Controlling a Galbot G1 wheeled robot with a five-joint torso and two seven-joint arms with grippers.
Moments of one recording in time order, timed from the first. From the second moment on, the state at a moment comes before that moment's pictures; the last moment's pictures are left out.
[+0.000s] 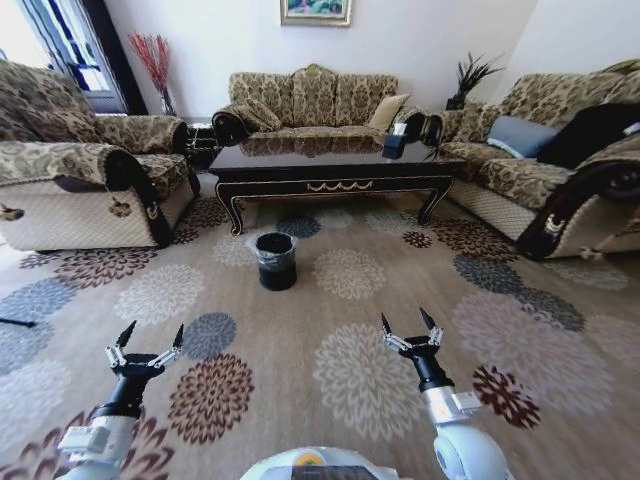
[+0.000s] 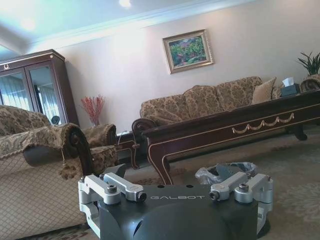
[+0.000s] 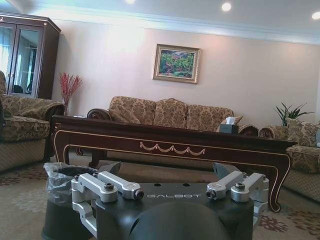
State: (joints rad) left arm 2.01 -1.12 -0.89 -2.24 -0.32 -0.29 -0.13; right arm -1.73 1.29 0.59 2.16 0.15 0.22 0.01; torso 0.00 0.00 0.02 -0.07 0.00
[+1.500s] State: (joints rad) left arm 2.01 -1.12 -0.89 -2.24 -0.32 -0.29 -0.13; right arm -1.73 1.29 0.59 2.16 0.15 0.22 0.01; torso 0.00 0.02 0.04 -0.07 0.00
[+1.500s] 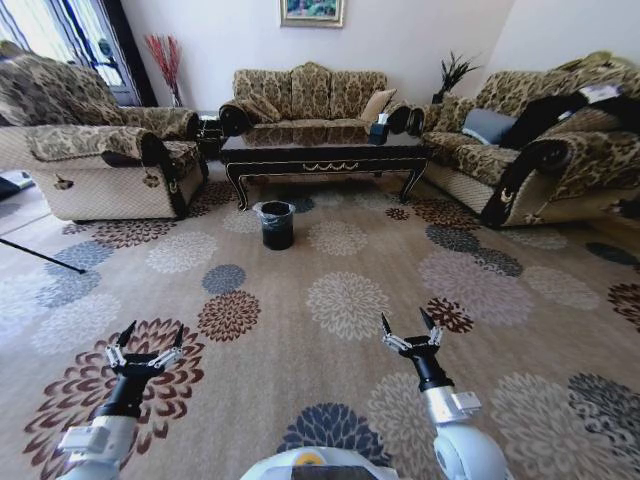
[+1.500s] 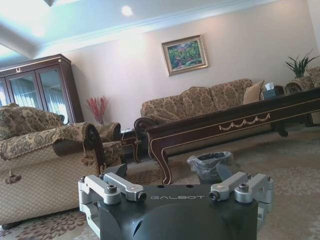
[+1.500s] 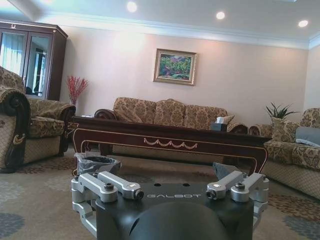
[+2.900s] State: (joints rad) left arm 2.01 -1.12 -0.89 -2.24 -0.32 -0.29 -0.13; right arm -1.73 1.29 0.59 2.16 0.15 0.22 0.01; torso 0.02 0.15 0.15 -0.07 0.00
